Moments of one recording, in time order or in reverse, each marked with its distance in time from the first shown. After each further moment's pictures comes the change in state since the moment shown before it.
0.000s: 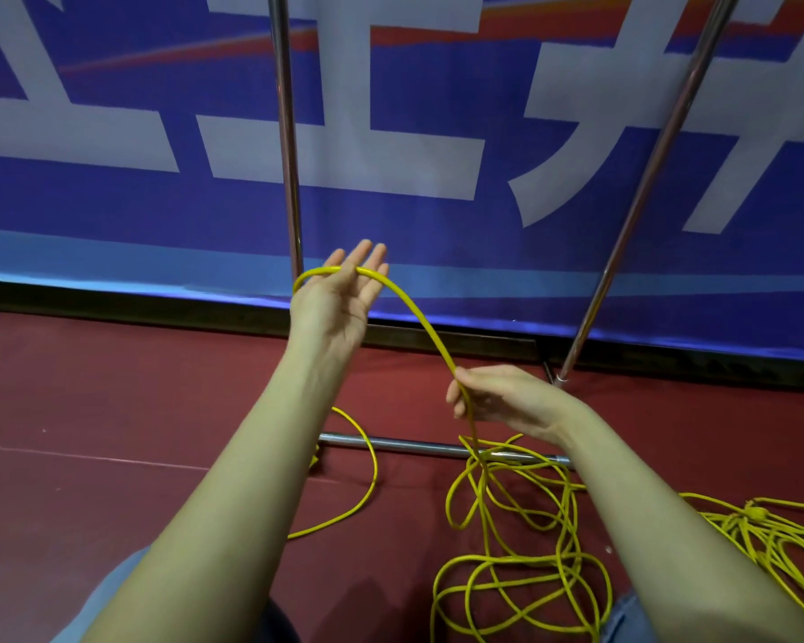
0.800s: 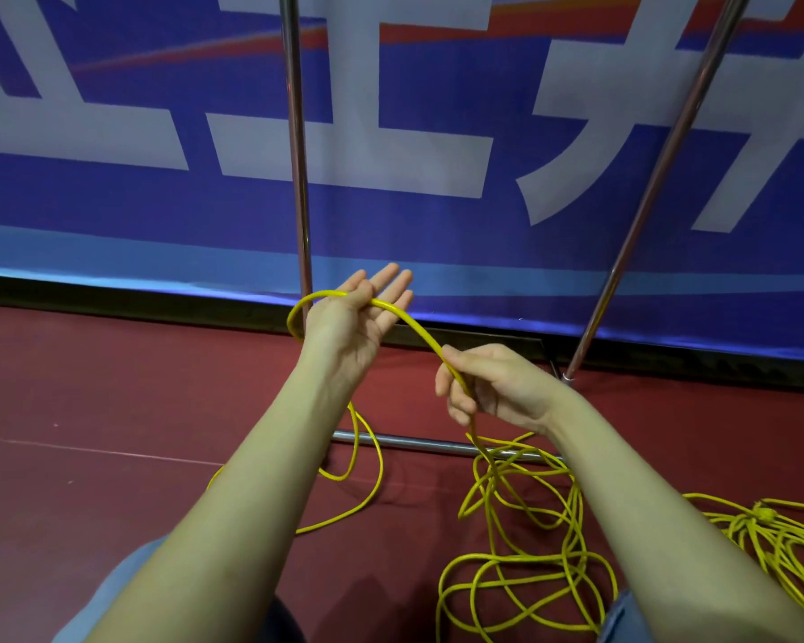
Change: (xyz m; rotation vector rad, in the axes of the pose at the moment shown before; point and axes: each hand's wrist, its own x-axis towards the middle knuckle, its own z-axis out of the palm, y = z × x) left_hand -0.017 -0.006 -0.009 0.066 -0.024 -0.106; right_hand -0.010 -0.030 0.031 0.076 -0.141 -0.145
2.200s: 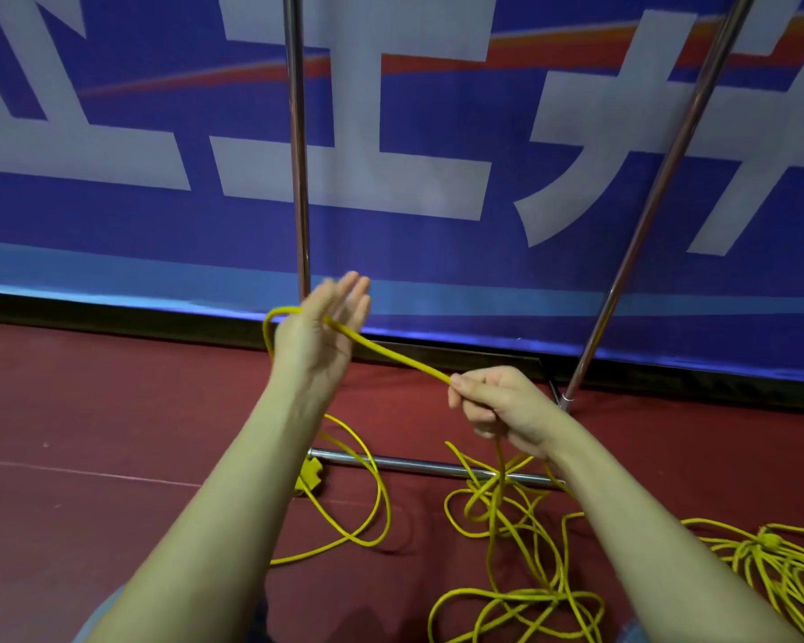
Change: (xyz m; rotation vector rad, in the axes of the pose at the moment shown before) left_hand 0.013 0.019 -0.017 -0.050 0.050 0.159; right_hand 0.007 0.011 -0.010 -0.057 0.184 -0.035
